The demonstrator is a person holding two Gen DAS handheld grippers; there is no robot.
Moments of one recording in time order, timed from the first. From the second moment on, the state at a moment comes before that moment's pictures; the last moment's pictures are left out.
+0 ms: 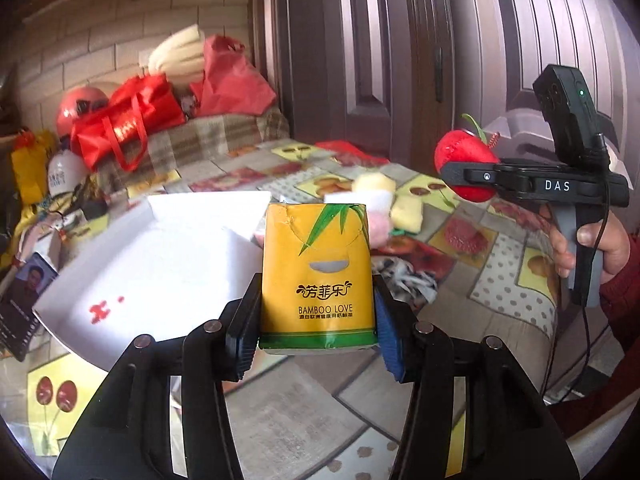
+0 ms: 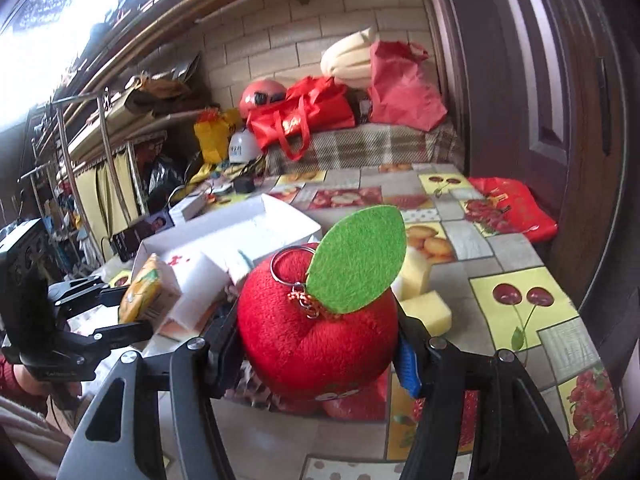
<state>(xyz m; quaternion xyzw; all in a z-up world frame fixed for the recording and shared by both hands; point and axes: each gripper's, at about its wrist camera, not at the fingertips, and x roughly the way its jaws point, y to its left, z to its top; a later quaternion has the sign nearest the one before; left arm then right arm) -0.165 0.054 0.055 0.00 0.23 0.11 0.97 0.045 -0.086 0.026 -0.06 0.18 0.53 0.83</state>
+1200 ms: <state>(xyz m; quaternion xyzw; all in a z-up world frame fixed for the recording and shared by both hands) -0.233 0.175 0.054 -0.04 0.13 0.30 0.94 -0.022 -0.002 0.013 -0.04 0.09 0.57 0.82</state>
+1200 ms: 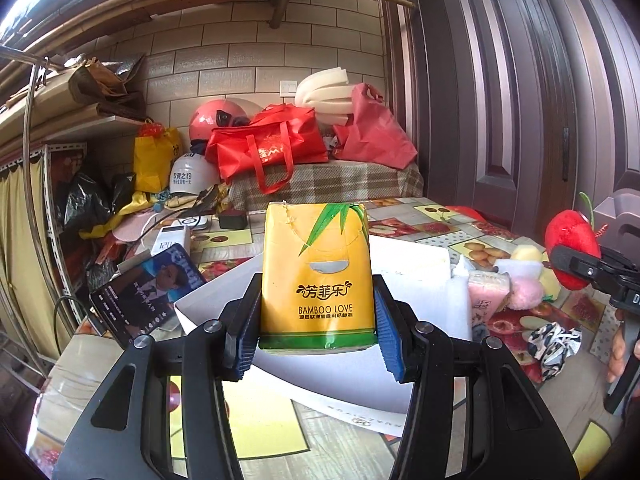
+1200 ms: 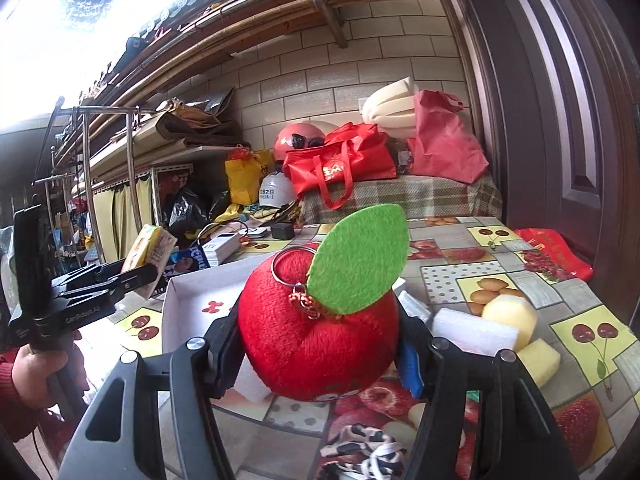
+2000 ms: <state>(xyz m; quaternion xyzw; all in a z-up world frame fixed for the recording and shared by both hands) -0.159 0.255 0.037 -0.09 0.20 0.29 0.93 -0.063 0.107 0.000 -0.07 0.15 0.61 0.78</state>
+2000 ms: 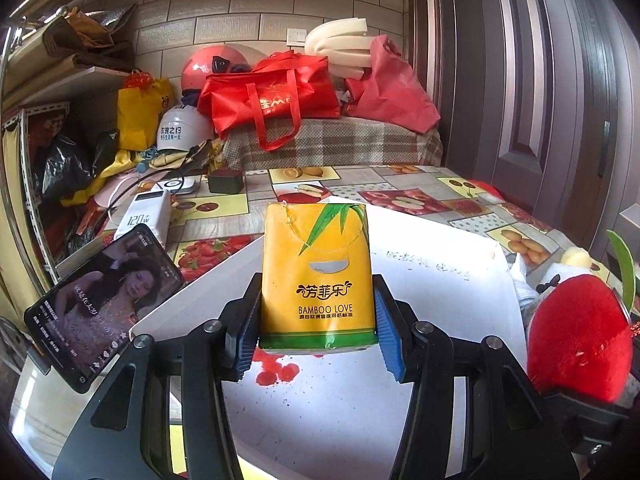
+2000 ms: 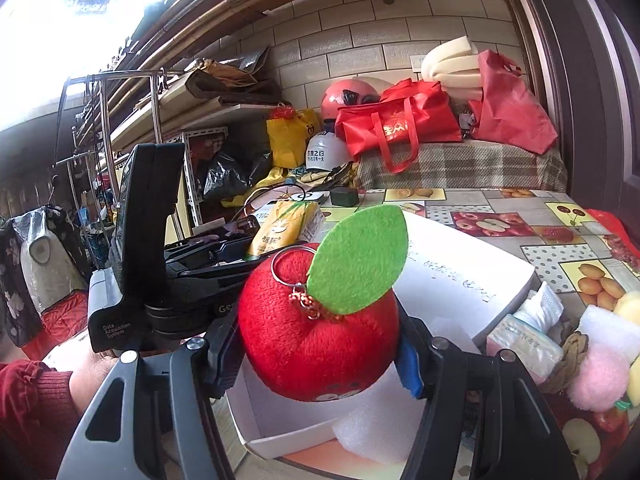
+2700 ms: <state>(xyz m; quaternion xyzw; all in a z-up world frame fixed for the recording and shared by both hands) -0.166 0.273 0.036 -0.14 0.19 0.31 0.92 -0.023 0.145 -0.011 -0.05 0.24 0.55 0.80</state>
